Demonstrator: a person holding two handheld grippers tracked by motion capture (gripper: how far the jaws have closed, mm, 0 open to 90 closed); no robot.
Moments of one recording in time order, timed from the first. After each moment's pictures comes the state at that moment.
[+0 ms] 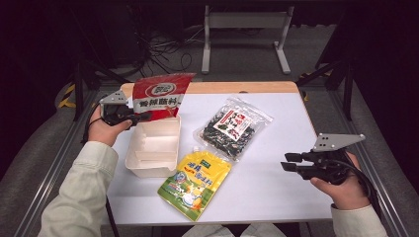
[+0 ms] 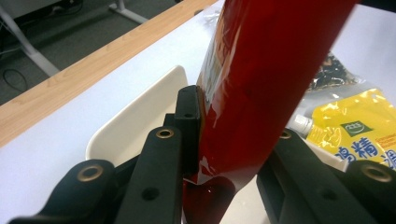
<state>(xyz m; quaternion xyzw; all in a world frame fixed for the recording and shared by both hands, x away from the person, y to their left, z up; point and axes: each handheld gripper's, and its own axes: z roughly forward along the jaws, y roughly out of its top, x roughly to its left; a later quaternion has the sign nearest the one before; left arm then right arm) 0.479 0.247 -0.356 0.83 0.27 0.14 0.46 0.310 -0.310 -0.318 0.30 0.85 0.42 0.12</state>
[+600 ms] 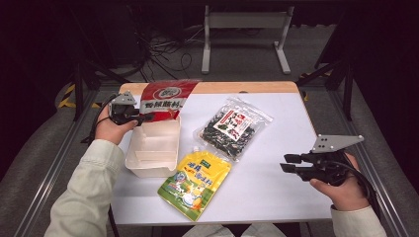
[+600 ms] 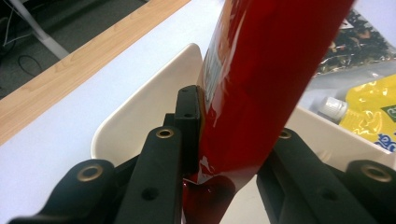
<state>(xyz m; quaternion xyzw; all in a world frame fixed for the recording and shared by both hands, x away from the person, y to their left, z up) 0.493 0.234 -0.368 0.86 0.27 0.16 0.41 0.309 -0.308 -0.320 0.30 0.85 0.42 0.12</state>
